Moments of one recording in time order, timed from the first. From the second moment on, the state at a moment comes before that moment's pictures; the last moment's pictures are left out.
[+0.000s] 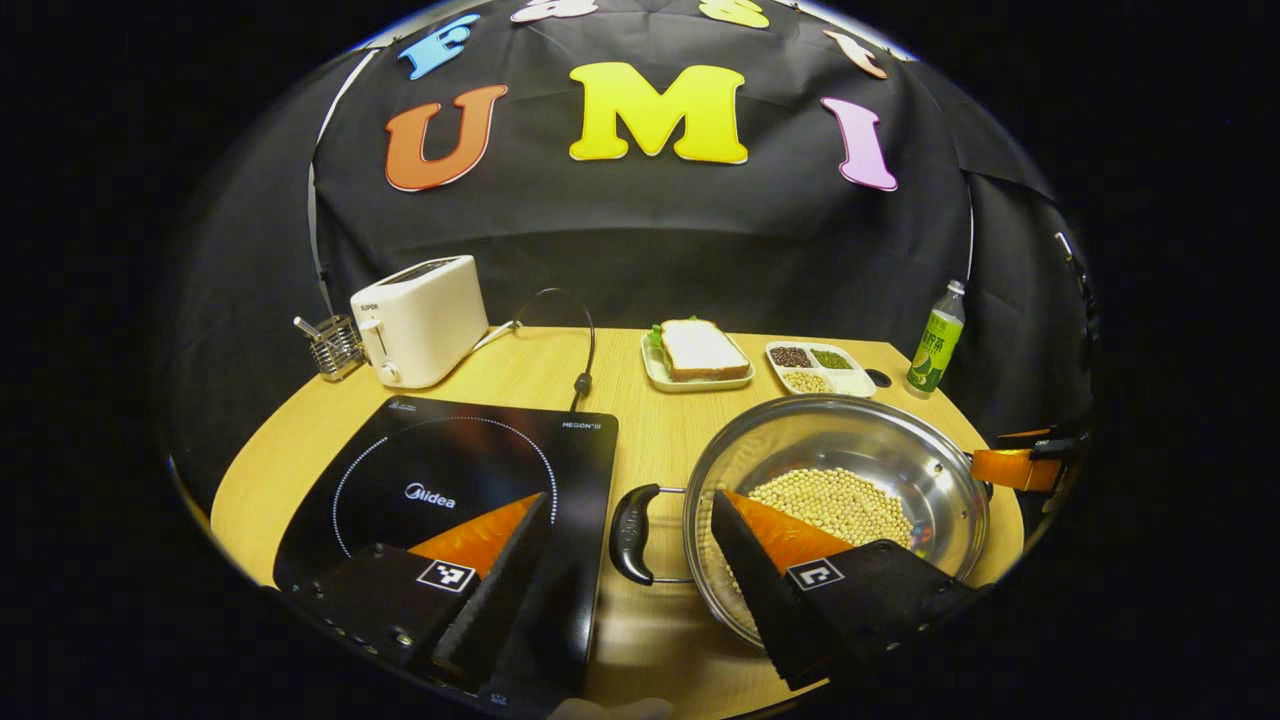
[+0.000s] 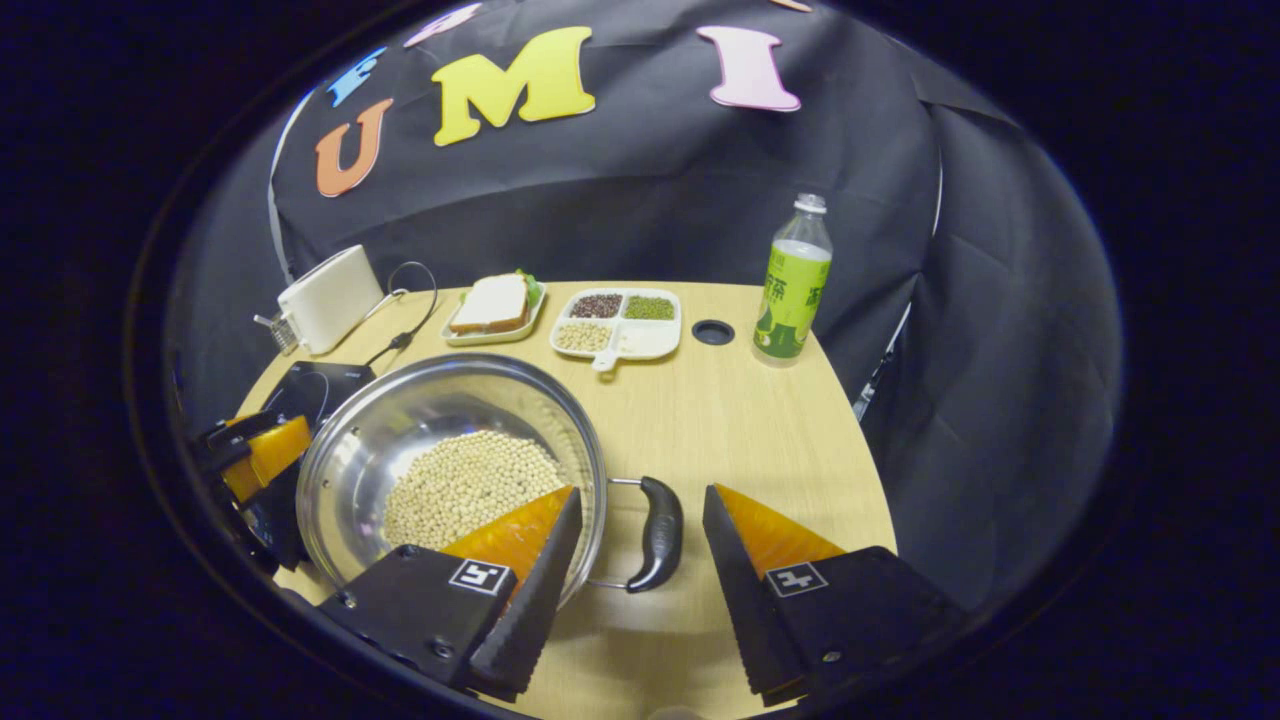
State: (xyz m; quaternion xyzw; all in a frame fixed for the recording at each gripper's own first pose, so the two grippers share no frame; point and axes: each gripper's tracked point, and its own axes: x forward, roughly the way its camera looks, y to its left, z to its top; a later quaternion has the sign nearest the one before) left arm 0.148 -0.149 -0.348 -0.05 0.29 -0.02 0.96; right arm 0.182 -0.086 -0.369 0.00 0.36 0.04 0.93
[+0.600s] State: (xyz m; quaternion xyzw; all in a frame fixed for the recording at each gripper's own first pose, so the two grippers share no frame) left arm 0.152 -0.173 -0.378 -0.06 0.33 -0.04 0.94; right arm 0.188 -0.079 -0.390 -0.02 0.37 0.04 0.93
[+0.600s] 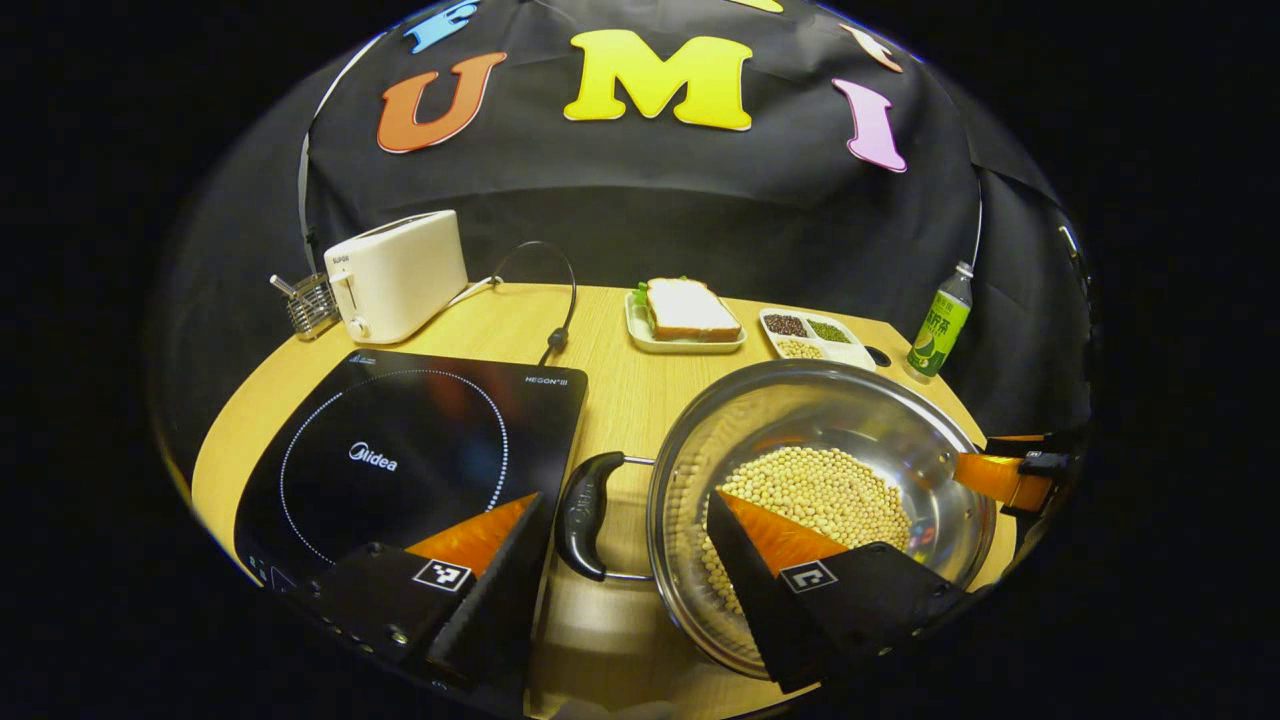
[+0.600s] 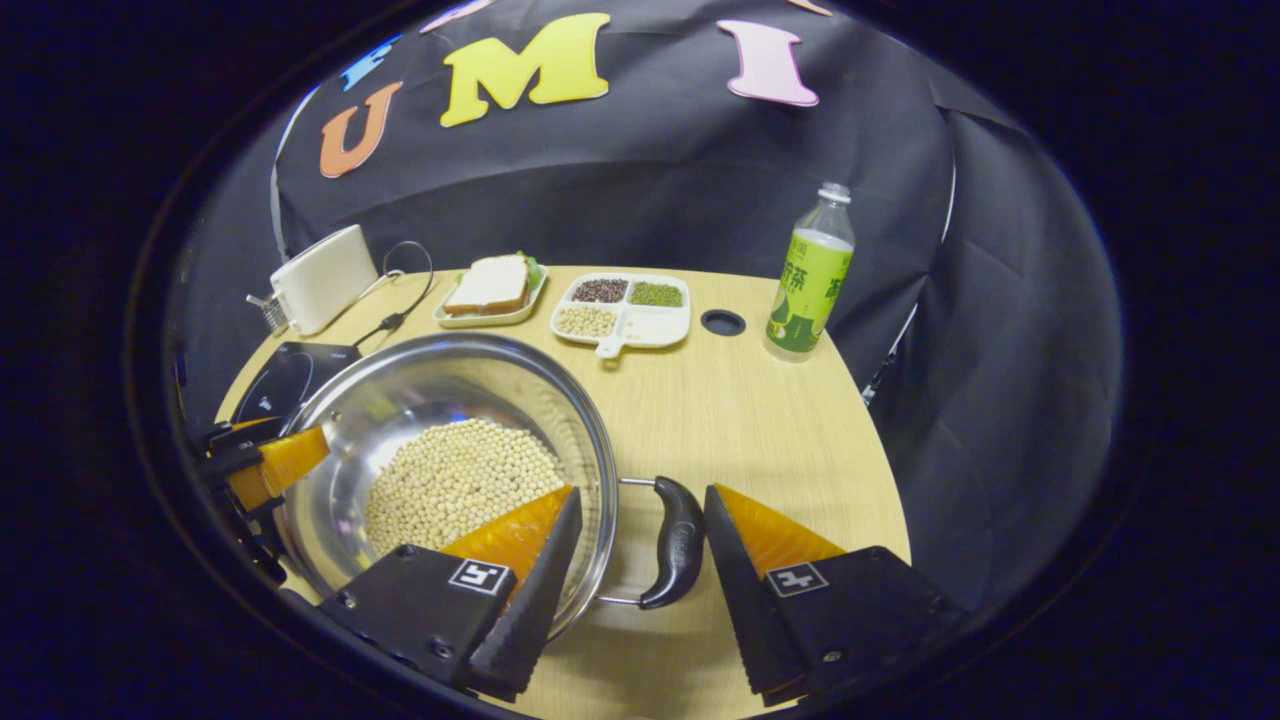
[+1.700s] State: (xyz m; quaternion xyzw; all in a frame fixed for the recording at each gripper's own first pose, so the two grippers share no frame) left arm 0.153 -0.173 -0.398 -0.01 0.35 -0.02 0.94; right arm 0.185 -0.085 -0.415 -0.03 0.42 0.01 0.91
